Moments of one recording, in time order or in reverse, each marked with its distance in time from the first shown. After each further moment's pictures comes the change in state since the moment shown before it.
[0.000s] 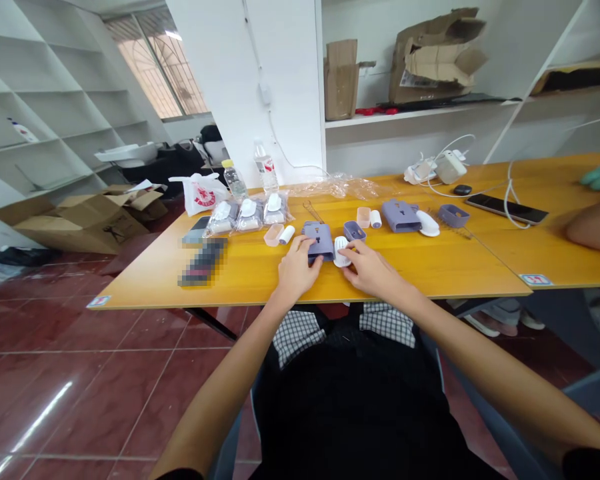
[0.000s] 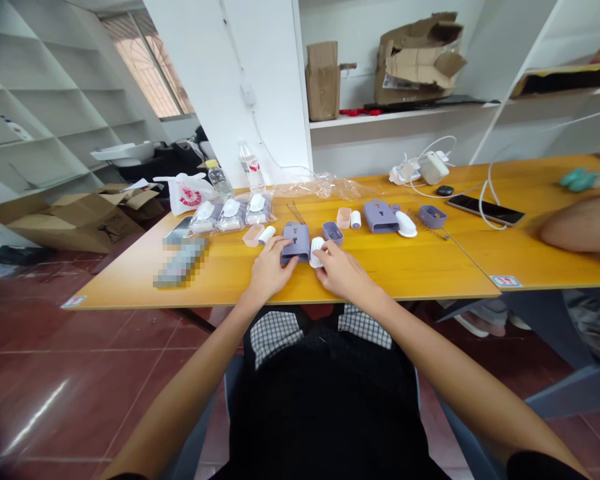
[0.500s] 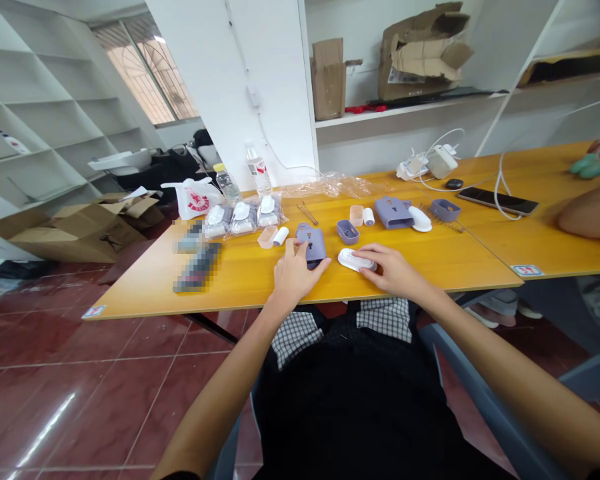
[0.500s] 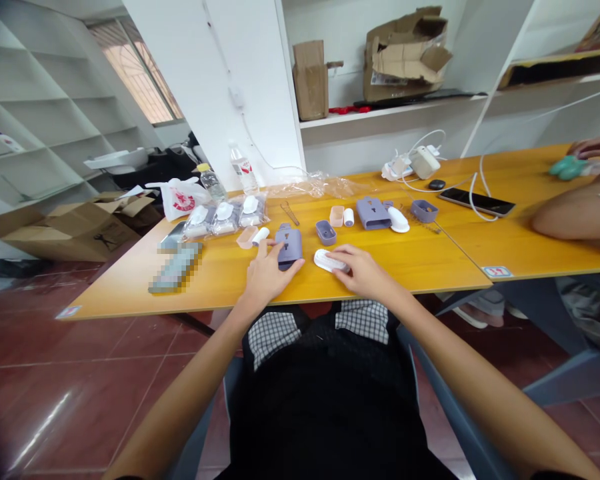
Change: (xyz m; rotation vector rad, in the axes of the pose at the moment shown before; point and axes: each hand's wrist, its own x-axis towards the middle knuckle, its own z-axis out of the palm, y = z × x) left_hand -0.004 0.002 0.007 0.014 0.015 0.007; right_hand -0.039 0.052 -0.005 0.409 0.189 -0.091
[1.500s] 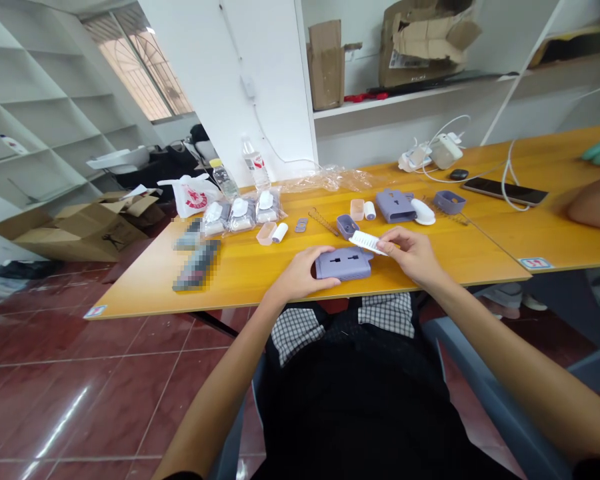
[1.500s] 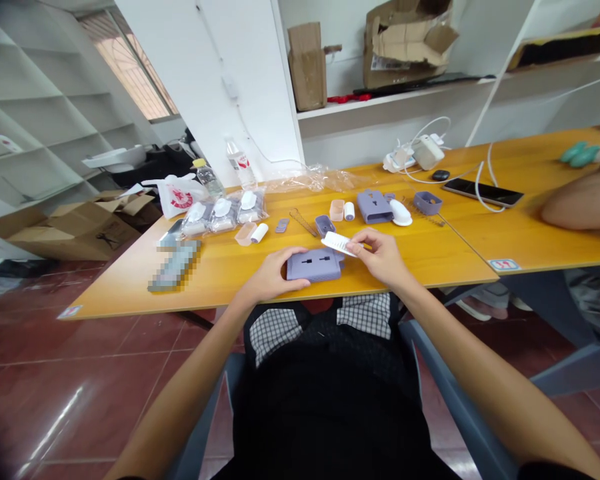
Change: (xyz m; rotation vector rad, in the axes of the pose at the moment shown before) left_hand 0.005 -0.011 -0.008 -0.397 -0.361 0.352; right_hand 0.002 0.016 -0.010 0.516 0.362 0.334
